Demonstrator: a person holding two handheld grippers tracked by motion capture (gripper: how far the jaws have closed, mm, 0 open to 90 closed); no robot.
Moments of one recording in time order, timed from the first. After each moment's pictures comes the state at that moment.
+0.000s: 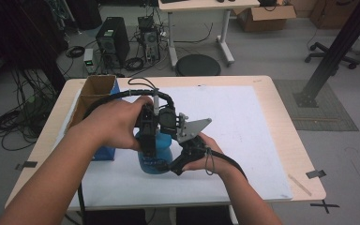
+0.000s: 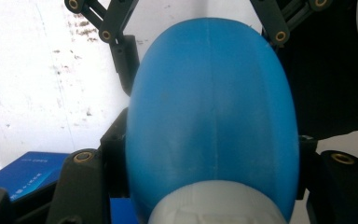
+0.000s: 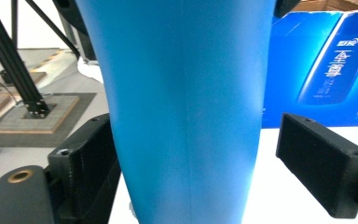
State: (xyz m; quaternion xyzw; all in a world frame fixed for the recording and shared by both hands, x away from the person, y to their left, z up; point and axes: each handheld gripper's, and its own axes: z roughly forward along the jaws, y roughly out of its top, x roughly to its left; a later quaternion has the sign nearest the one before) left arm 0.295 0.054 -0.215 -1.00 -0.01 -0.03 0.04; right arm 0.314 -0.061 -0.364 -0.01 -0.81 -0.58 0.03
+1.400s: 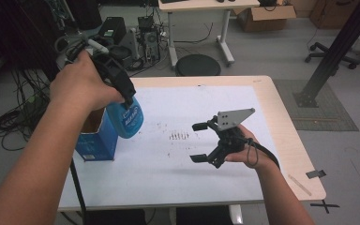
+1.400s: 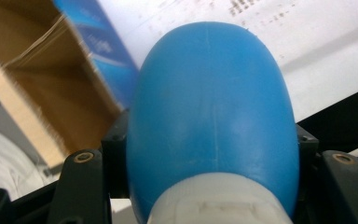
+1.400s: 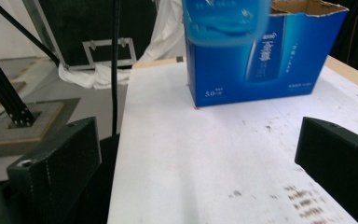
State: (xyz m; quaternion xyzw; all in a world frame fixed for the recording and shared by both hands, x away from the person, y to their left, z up) left arm 0.361 0.140 -0.133 -0.86 -0.51 -0.05 -0.01; right arm 0.318 -0.154 -0.333 -0.06 -0.82 -0.58 0.01
